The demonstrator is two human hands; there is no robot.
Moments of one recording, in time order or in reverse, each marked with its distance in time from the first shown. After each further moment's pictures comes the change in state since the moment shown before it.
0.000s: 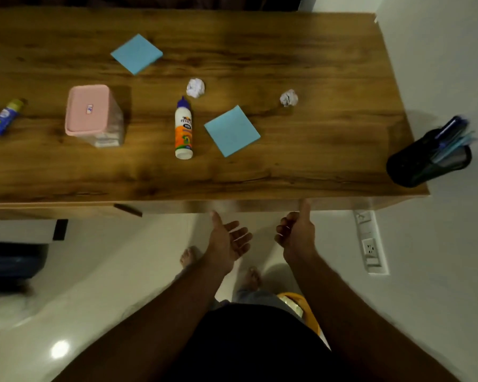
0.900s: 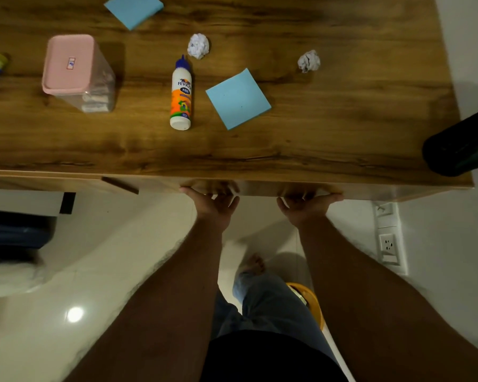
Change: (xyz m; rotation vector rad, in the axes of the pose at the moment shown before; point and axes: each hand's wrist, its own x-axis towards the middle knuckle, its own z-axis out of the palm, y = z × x) left_hand 0.077 0.021 -0.012 -0.481 -0.059 0.217; right_hand 0.094 0.003 0.004 0.606 -0.126 0.211
